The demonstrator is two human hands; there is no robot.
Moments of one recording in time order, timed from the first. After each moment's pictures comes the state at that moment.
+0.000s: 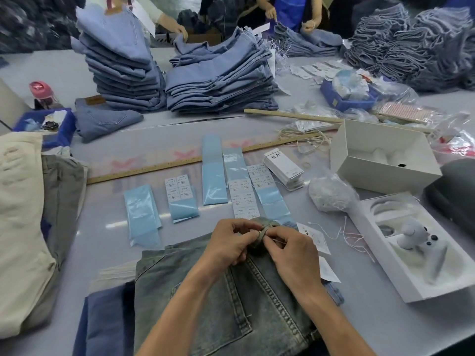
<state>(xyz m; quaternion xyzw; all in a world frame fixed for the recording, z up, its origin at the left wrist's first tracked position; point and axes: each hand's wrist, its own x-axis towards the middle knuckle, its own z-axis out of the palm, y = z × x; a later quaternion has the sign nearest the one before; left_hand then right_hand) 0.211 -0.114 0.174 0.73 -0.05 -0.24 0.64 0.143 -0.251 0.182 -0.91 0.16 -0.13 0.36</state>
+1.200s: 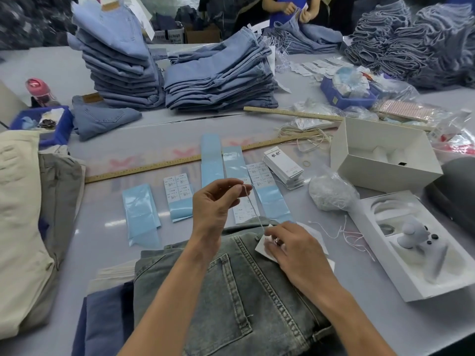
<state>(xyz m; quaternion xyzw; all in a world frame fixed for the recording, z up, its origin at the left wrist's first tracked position) 0.243 -0.108 0.206 0.59 -0.02 -0.06 0.80 0.141 -0.273 0.190 -0.96 0.02 -0.06 0.26</state>
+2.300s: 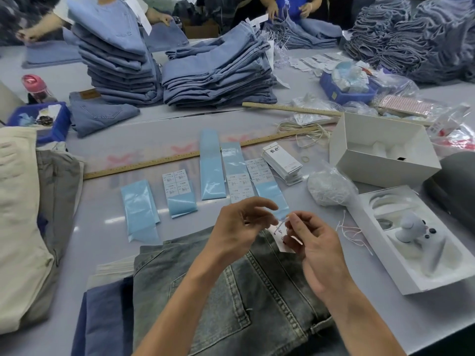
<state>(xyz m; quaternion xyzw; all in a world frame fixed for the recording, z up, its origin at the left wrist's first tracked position) 0.207 -0.123 0.204 0.73 -0.23 -0.12 0.64 0.131 -0.267 0.219 -0.54 0.24 -0.10 0.80</state>
